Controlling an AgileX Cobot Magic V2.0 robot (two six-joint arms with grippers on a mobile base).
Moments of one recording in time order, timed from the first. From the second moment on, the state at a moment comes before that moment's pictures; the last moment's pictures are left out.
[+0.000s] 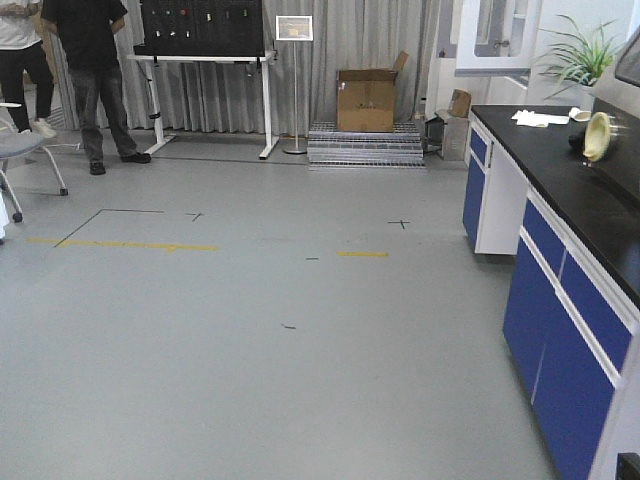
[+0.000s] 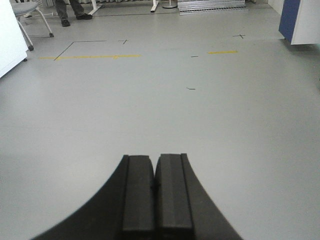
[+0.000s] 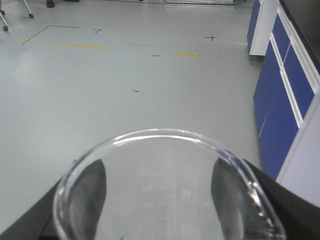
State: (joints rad) left arm -0.05 -0.02 0.03 0.18 0.36 -0.18; right arm 0.32 0.63 -0.48 -0.61 0.35 0.67
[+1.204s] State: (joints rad) left arm -0.05 -0.02 0.03 0.18 0.36 -0.18; right arm 0.32 0.63 -0.48 -0.61 0.35 0.67
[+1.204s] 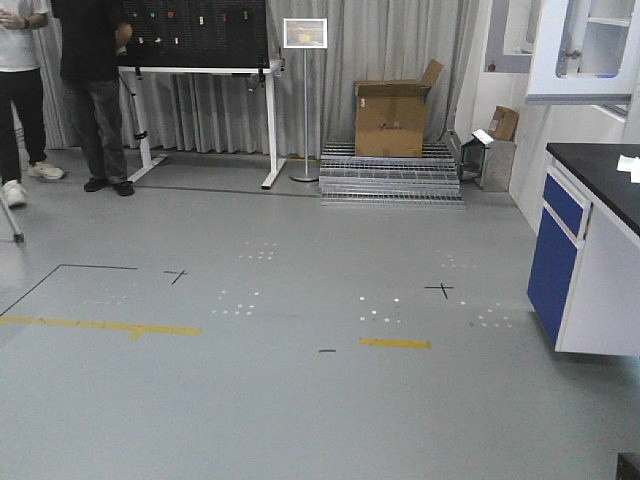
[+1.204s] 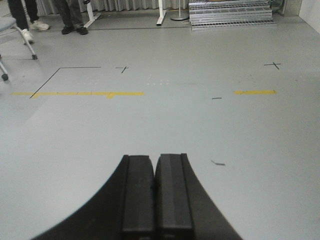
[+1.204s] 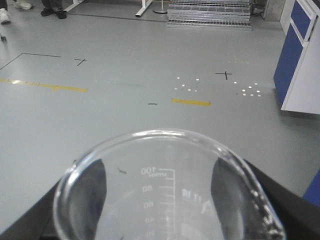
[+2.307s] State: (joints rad) left arm -0.05 -0.02 0.03 0.18 0.36 -0.18; right arm 0.32 0.63 -0.48 -0.61 0.35 0.67
